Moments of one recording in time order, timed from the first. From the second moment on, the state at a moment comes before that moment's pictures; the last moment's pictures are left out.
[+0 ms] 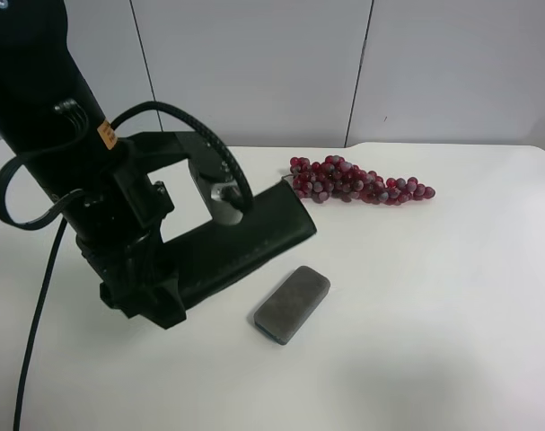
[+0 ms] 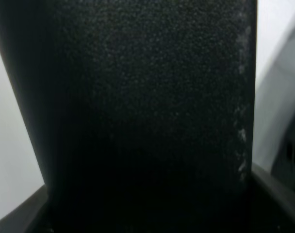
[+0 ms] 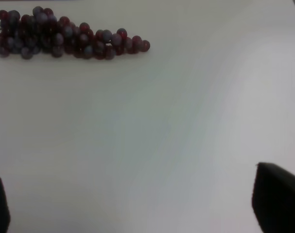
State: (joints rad) left arm -0.75 1.51 -1.05 -0.26 1.05 0.55; right arm 0.06 0.00 -0.51 -0.01 1.06 0.00
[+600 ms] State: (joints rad) left arm -0.81 1.51 -1.05 -0.25 0.96 0.74; right arm 0.06 0.00 -0.51 -0.01 1.06 0.00
